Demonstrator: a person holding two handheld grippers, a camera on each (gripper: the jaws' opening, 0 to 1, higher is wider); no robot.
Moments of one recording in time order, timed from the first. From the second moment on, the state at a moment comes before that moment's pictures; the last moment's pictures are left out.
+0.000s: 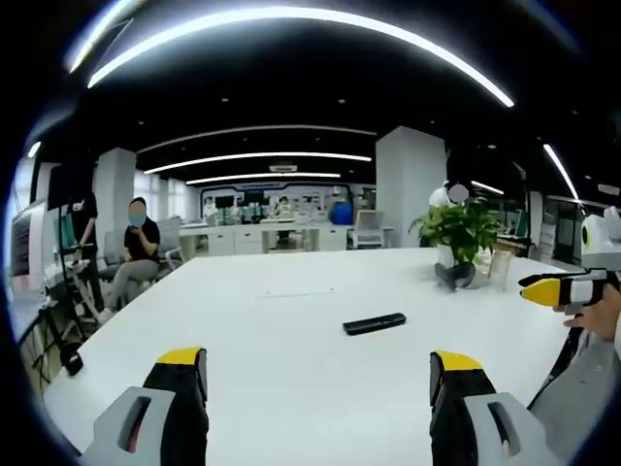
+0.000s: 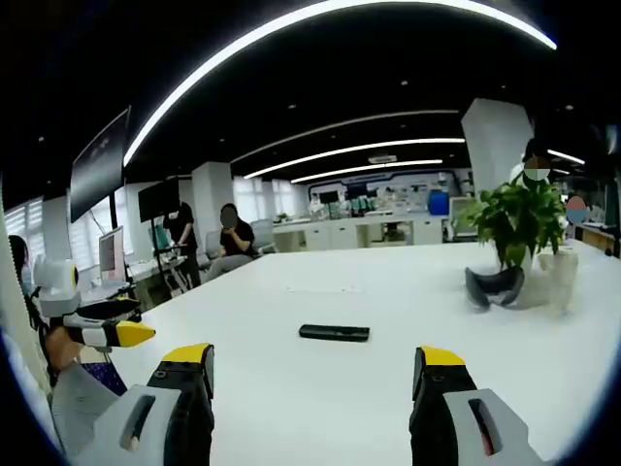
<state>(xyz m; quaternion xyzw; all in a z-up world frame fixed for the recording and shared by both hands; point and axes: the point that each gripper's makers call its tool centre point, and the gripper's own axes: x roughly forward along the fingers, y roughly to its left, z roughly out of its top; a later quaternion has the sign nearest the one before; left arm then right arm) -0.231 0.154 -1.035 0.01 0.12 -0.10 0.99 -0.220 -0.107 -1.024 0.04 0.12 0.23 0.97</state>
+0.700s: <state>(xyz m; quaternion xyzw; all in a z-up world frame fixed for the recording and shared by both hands) -0.232 0.153 -1.036 0.01 0.12 -0.10 0.99 -0.221 -0.109 -1.025 0.04 0.12 0.22 0.97</state>
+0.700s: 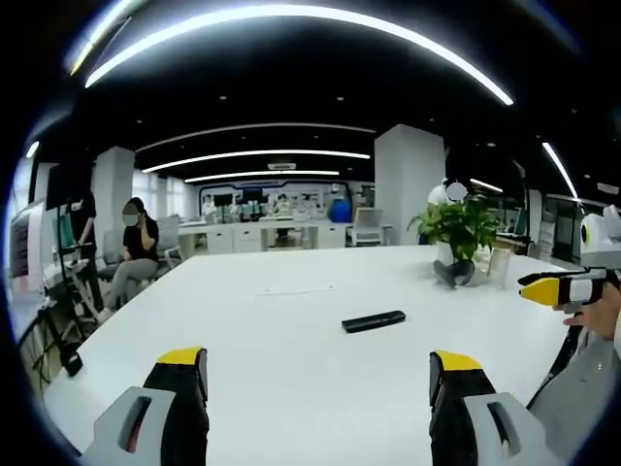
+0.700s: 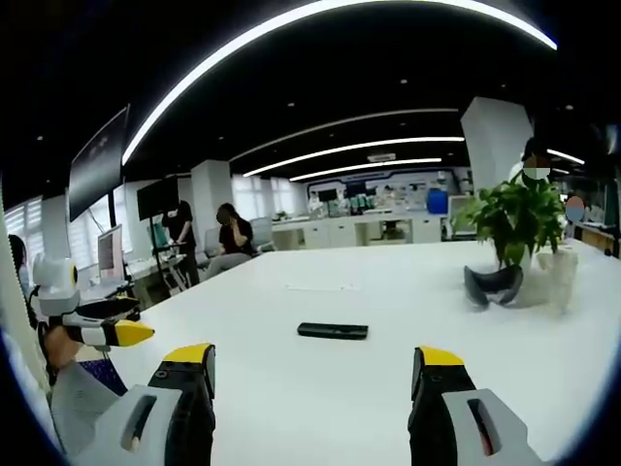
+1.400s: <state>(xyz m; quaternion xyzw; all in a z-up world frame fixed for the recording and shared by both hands) -0.230 0.155 -1.037 0.00 0.12 -0.10 0.99 -0.220 -0.110 -1.027 0.04 0.12 0.22 0.97</state>
